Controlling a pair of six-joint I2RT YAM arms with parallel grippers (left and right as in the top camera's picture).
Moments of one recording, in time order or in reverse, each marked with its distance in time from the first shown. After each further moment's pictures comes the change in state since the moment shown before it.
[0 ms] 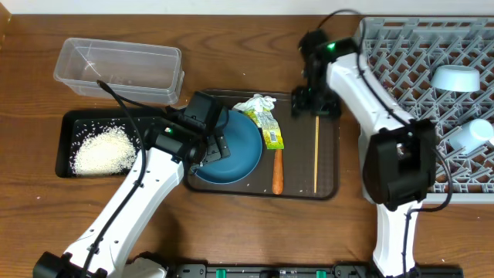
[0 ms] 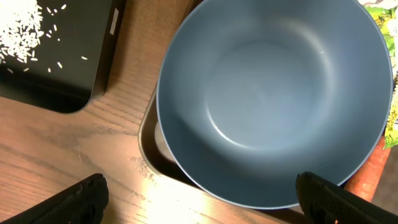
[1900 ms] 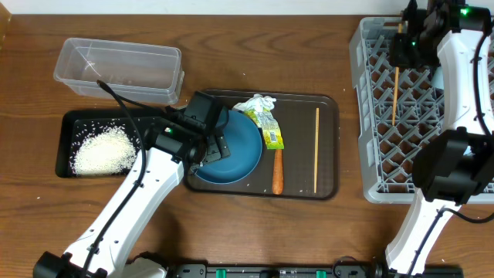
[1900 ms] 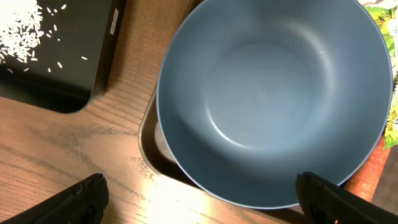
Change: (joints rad) left arm 0.000 0.000 0.000 0.000 0.000 0.000; right arm -0.478 0.001 0.339 0.068 -0.066 -0.449
